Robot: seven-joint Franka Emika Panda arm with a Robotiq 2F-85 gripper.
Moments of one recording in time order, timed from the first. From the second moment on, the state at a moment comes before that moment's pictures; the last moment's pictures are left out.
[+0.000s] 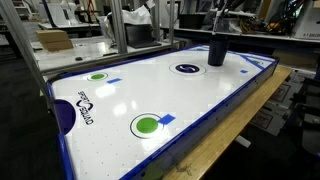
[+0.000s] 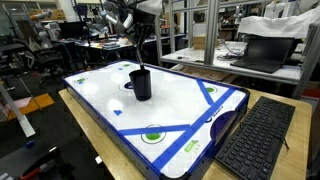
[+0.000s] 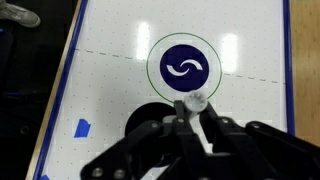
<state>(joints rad) 0.00 0.08 -0.04 -2.12 0.69 2.12 1.01</state>
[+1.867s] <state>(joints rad) 0.18 0.37 0.10 -1.94 0.29 2.22 1.25</state>
